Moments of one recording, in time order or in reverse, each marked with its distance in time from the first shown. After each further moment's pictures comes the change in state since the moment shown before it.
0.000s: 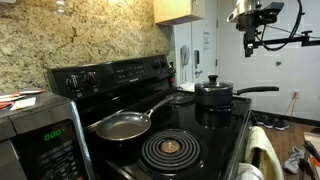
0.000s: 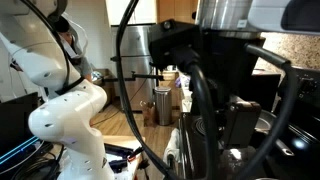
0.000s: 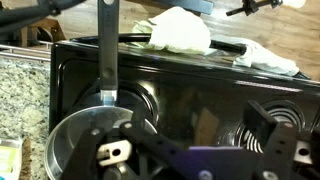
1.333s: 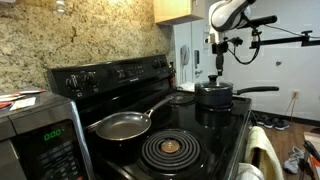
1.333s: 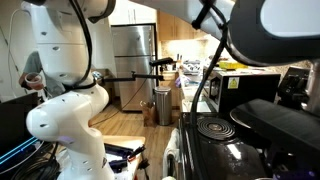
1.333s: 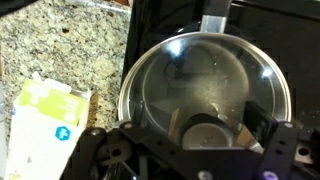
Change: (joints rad) arm -0.095 0.444 0.088 0.155 -0.093 0.420 -0.019
